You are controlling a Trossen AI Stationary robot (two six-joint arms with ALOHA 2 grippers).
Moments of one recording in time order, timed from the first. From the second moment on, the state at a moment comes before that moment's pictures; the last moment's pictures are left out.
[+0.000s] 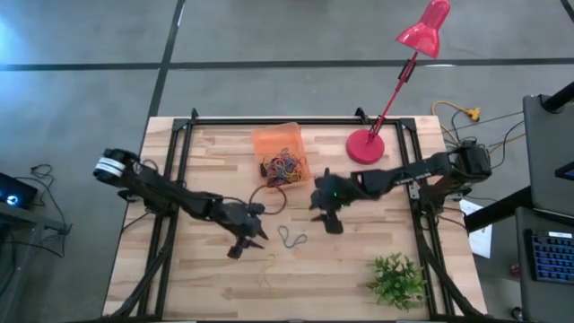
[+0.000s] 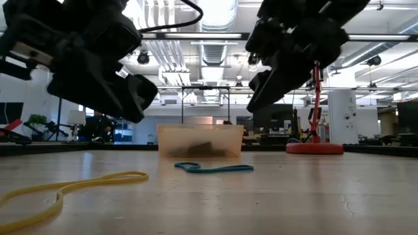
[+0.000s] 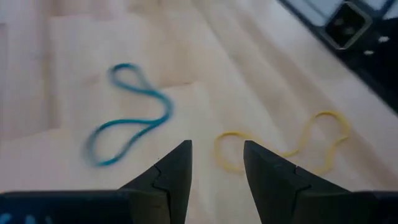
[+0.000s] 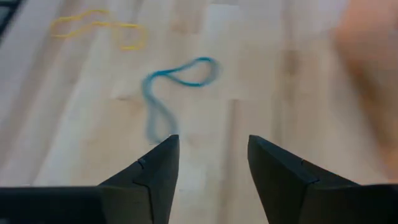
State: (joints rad) left arm -0.27 1.48 0.53 0.37 0.19 -0.02; right arm 0.04 1.57 0.85 -0.10 -0.19 0.03
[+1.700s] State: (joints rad) left arm -0.22 1.78 0.96 -0.18 -0.22 0.14; right arm 0.42 1.57 0.78 0.03 0.00 0.23
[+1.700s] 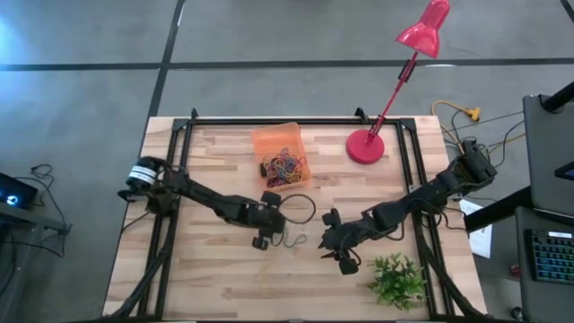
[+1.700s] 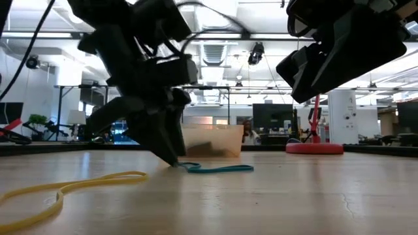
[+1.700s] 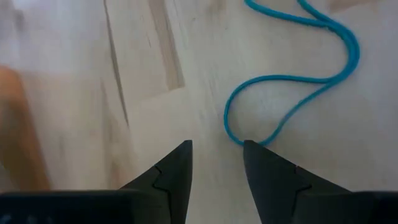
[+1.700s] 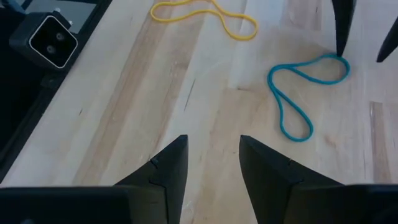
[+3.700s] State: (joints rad) left arm -0.17 1.99 1.08 -0.02 0.15 0.09; right arm 0.42 1.57 0.78 0.04 0.00 0.23
